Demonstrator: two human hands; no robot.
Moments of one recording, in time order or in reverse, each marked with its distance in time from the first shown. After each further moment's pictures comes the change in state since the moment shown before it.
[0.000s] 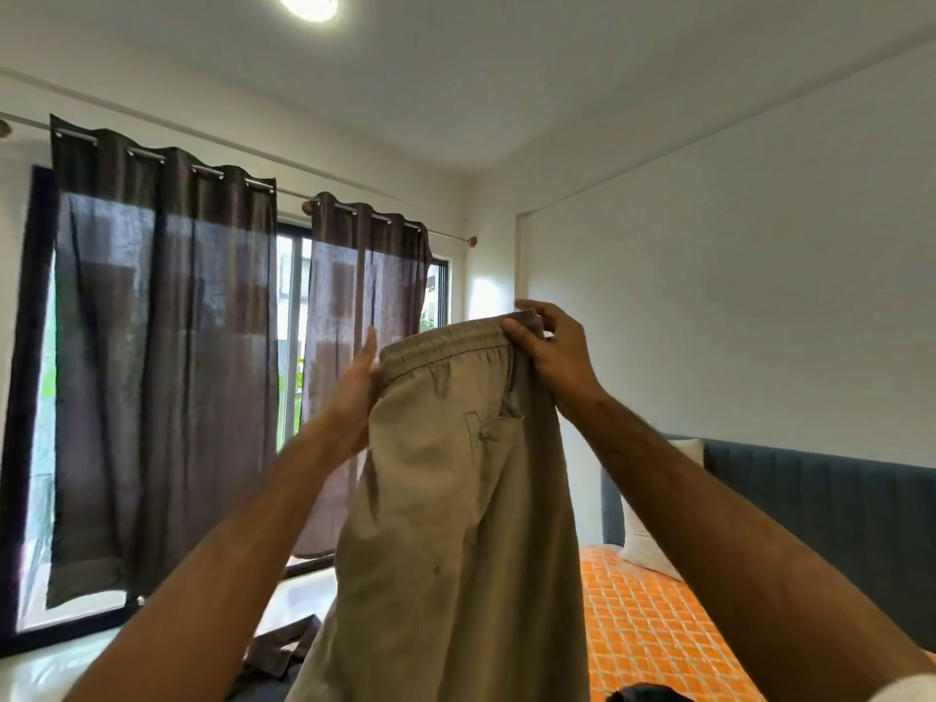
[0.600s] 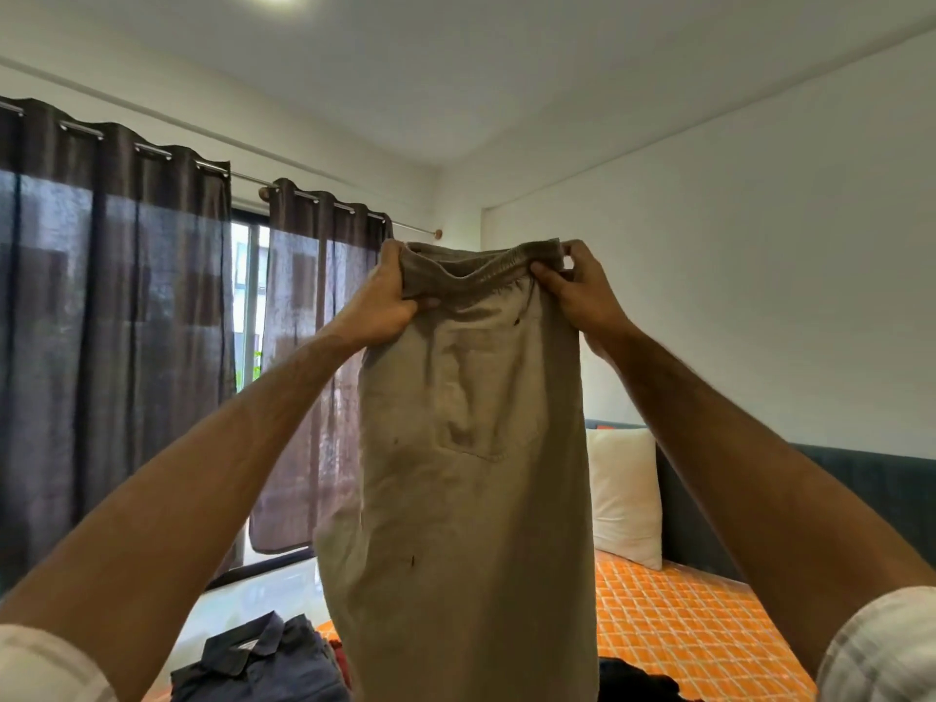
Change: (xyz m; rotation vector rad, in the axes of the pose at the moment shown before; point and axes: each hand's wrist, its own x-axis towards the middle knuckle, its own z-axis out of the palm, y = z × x) left_hand 0.051 0.073 0.076 0.895 0.060 0.475; right_hand 0.038 -0.047 -0.079 -0.108 -0.049 -0.010
